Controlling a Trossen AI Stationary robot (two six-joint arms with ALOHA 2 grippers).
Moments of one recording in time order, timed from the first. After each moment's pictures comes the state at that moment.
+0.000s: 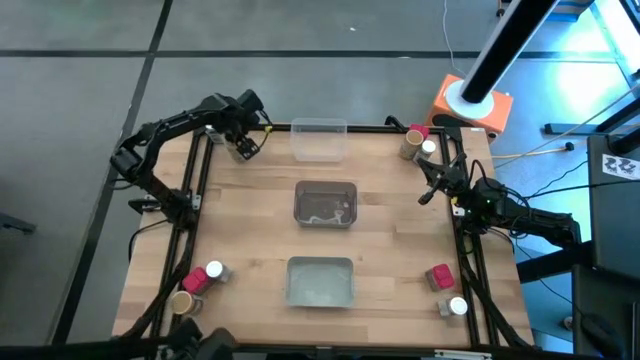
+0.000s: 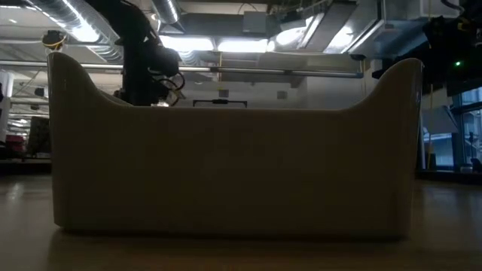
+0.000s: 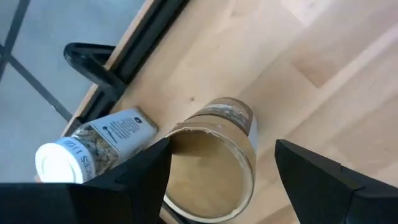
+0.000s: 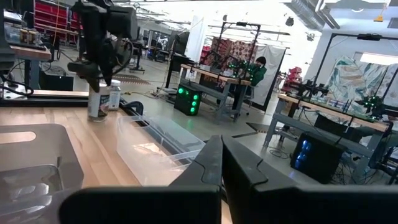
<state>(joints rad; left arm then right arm) 0.83 1.55 1.18 -1.05 -0.27 0.14 -0.20 0.02 0.07 0.08 0.48 -0.29</state>
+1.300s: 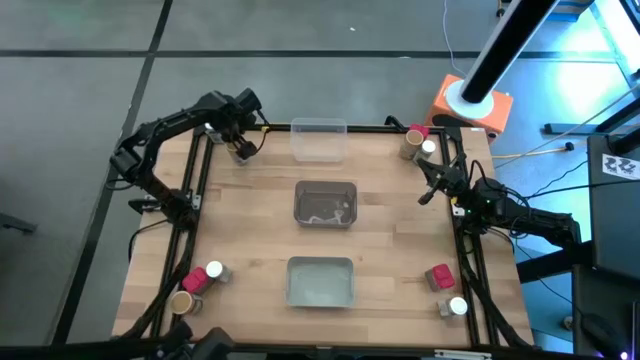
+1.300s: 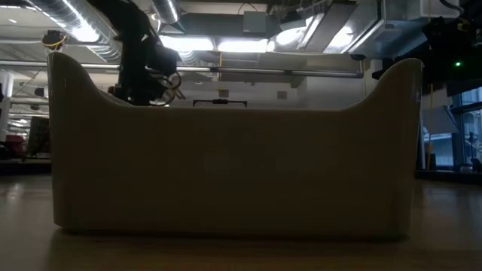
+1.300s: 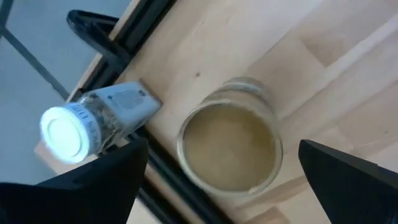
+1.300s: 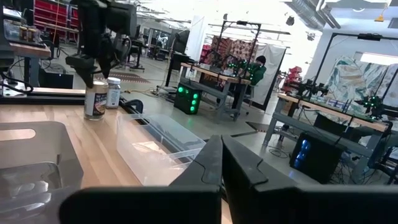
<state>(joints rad) 0.85 1.54 1.20 -1.12 -0.28 0.08 -0.20 0.02 0.07 0.07 0.48 -0.30</state>
